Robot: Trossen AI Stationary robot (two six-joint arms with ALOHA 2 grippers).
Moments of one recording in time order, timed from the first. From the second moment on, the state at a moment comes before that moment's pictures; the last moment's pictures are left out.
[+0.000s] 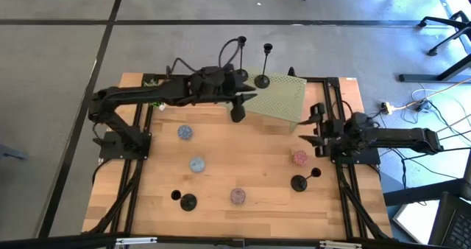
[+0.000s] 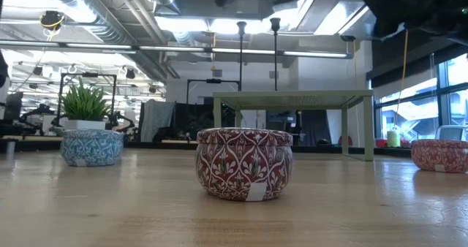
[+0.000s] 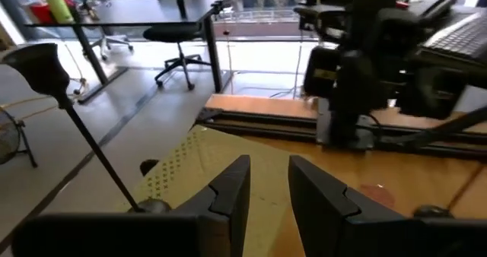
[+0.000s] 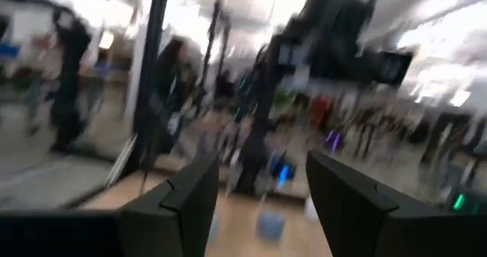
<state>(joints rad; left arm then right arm) 0.17 1.54 1.47 -0.22 -0.11 0.04 -0.07 0.31 0.11 0.44 -0.21 -0.12</state>
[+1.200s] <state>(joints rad) -0.11 1.38 1.47 -0.52 -0.16 0.02 0.17 0.31 0.34 -0.51 -0.49 0.22</state>
